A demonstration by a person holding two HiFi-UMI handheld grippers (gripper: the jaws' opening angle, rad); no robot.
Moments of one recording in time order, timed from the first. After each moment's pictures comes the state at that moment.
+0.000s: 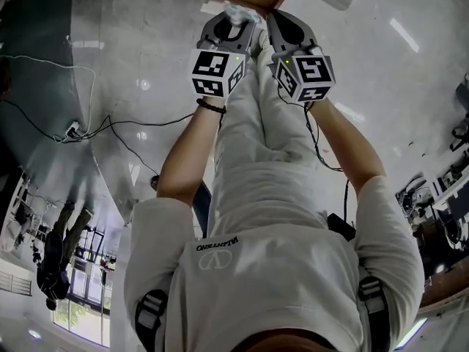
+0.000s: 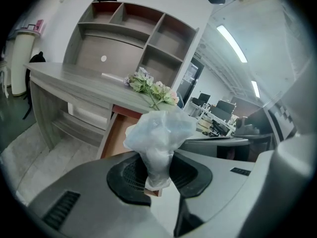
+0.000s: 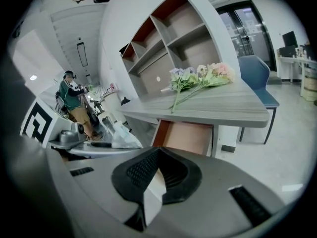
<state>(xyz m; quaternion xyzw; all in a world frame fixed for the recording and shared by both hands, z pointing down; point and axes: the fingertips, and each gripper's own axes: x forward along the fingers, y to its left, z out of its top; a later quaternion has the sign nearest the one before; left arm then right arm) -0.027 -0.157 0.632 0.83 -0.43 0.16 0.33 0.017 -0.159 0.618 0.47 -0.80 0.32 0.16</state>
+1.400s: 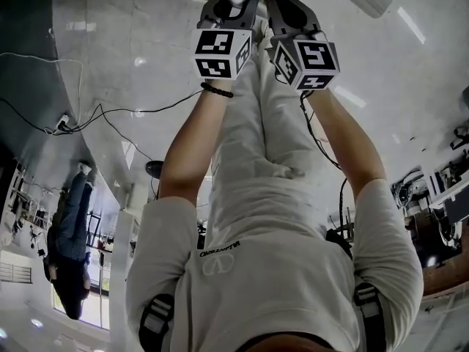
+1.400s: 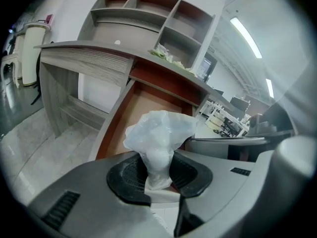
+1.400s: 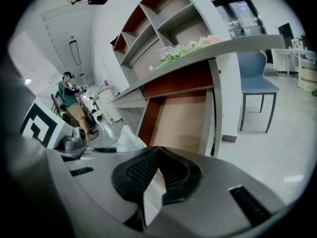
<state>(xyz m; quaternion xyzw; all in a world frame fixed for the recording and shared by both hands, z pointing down) -0.040 -0.174 0.743 0.79 -0.47 0.19 0.36 0.005 -0.174 0.717 0.48 -0.79 0.35 0.17</state>
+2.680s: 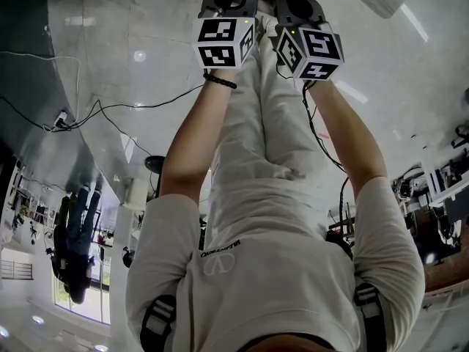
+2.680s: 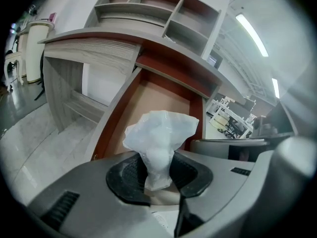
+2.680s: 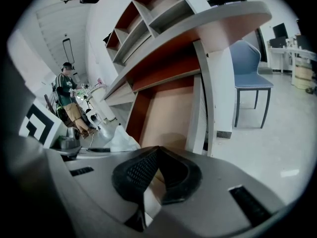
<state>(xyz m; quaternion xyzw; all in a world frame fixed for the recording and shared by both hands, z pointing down) -0.045 -0.177 0.774 0.77 -0.48 0.20 0.37 0.015 -0.178 0.749 0.50 -0.77 0.36 0.18</state>
